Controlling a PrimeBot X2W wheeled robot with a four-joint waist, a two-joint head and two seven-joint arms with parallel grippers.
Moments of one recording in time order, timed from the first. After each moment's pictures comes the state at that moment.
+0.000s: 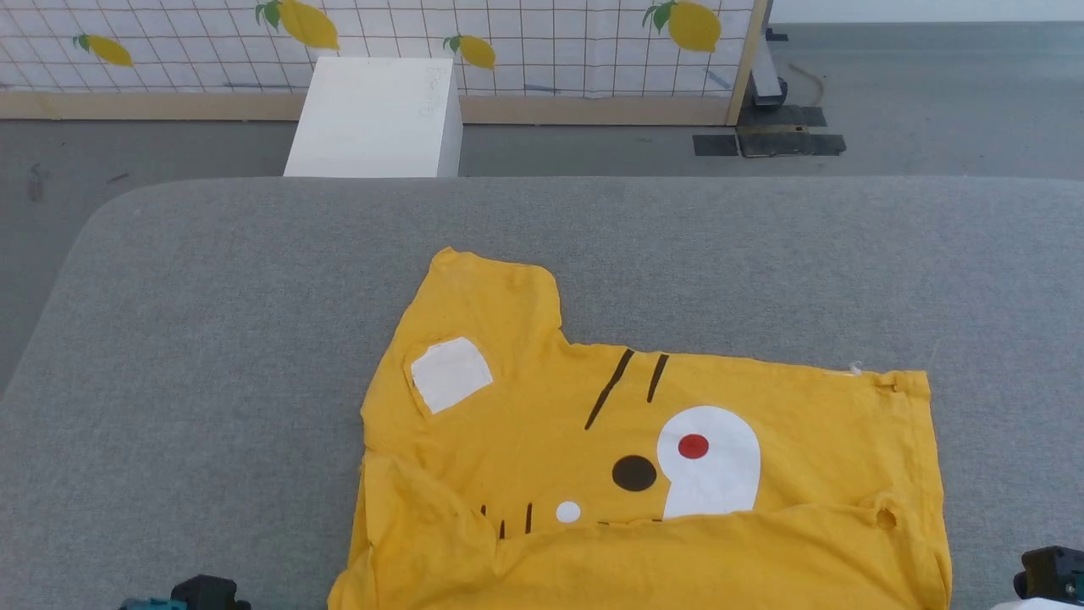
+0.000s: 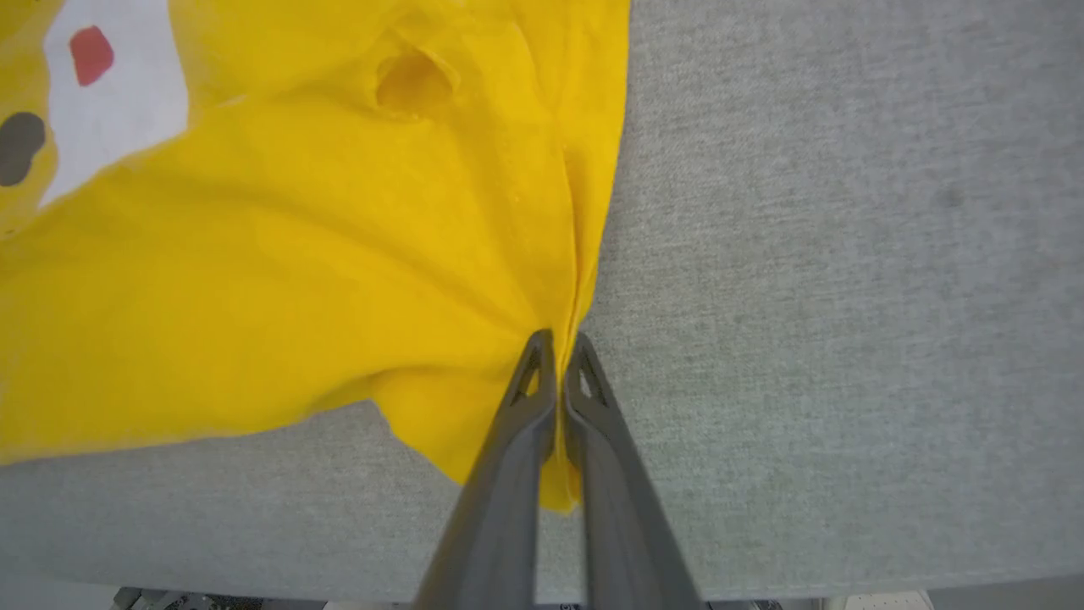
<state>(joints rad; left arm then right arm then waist) 0.23 0.43 -0.23 0.05 -1.07 -0.03 0.49 0.28 -0.05 -0.27 -0.08 0.31 0.13 0.67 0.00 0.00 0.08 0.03</state>
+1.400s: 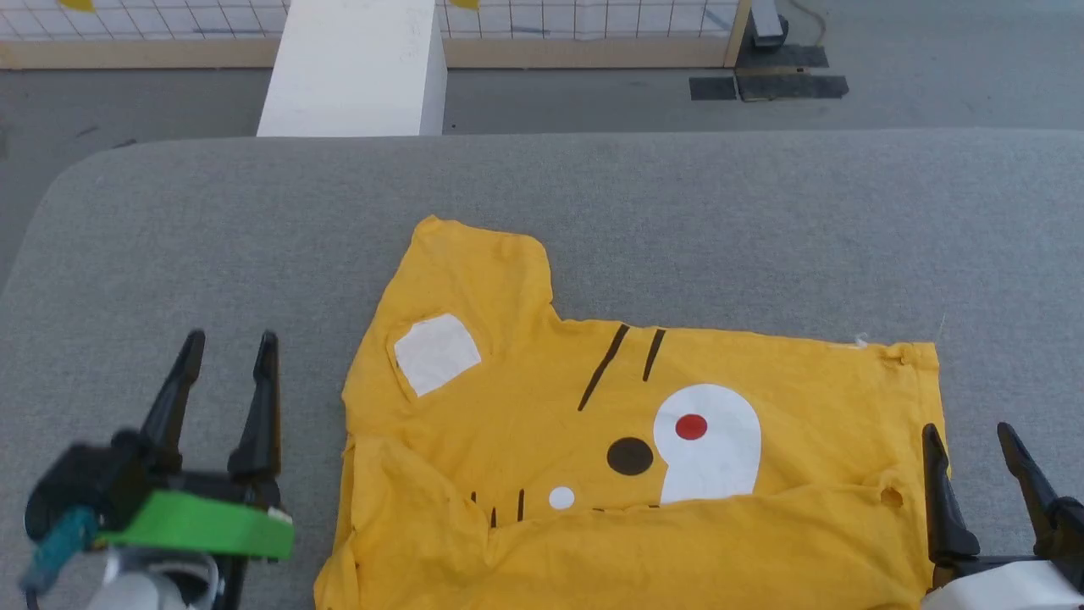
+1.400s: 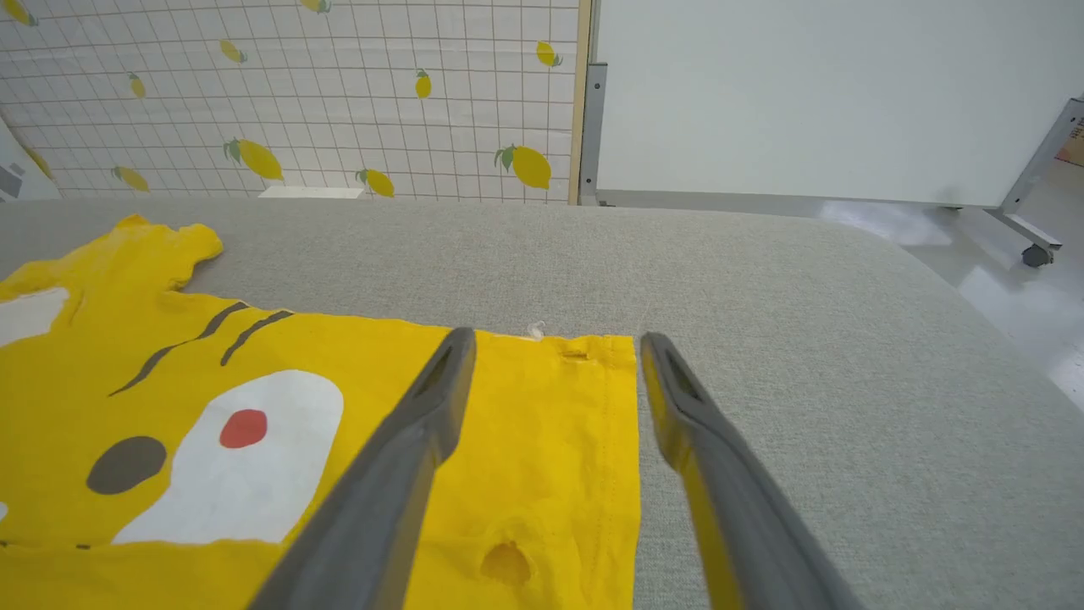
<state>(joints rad) 0.03 0.29 -0.04 -0.13 -0.39 -0.09 -0.24 0.21 -0.05 -0.18 -0.16 0.05 0.13 -0.08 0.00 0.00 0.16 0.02</state>
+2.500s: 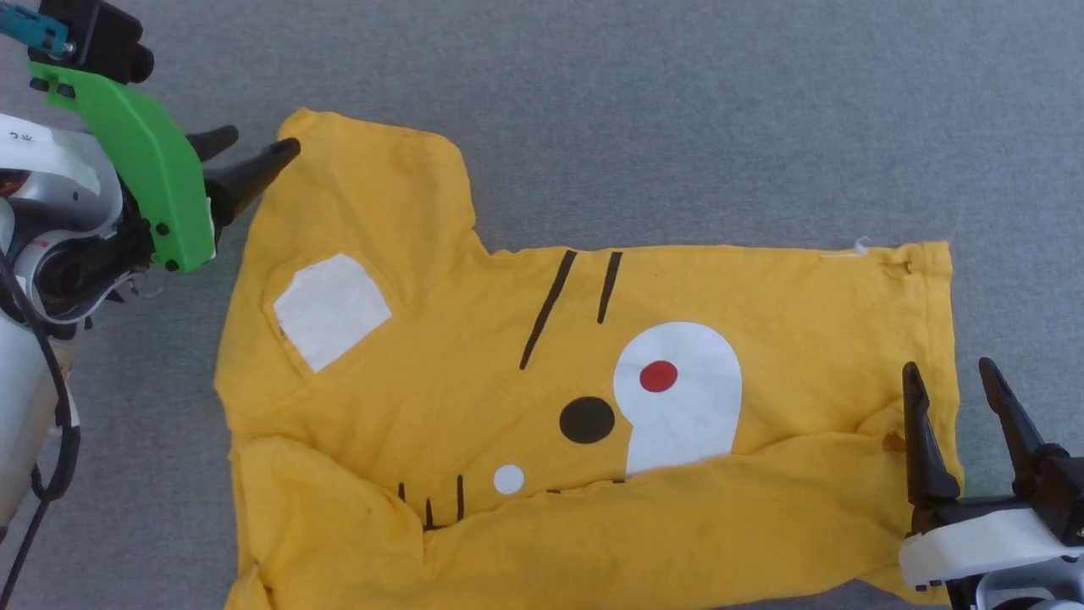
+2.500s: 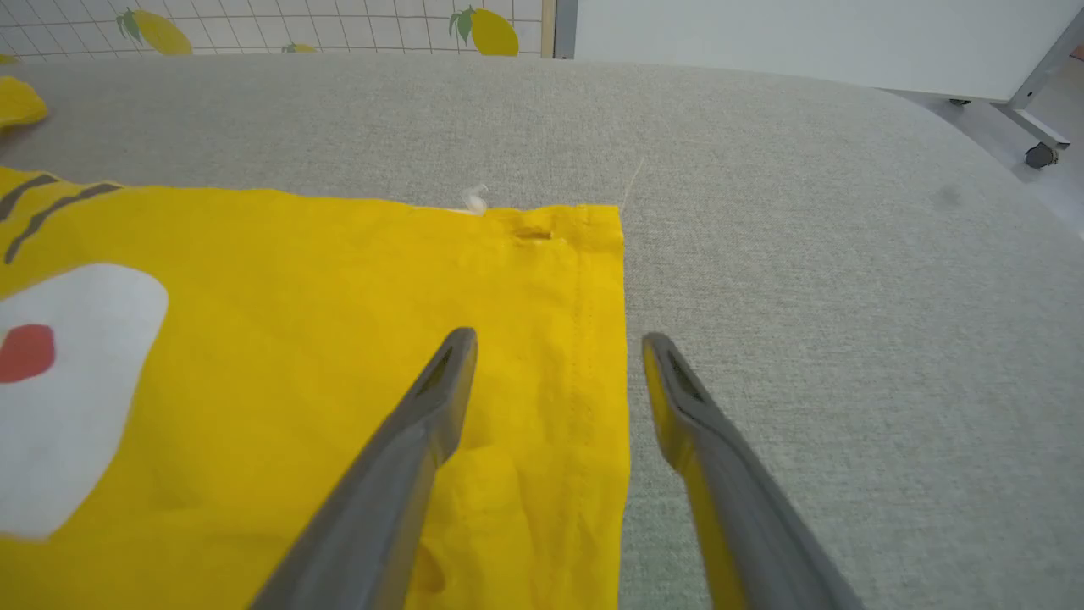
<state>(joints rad) -0.83 0.69 -0.49 0.20 -1.01 -0.12 0.68 0.09 -0.05 -0.14 -0.13 0.04 0.13 -0.12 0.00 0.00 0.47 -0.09</state>
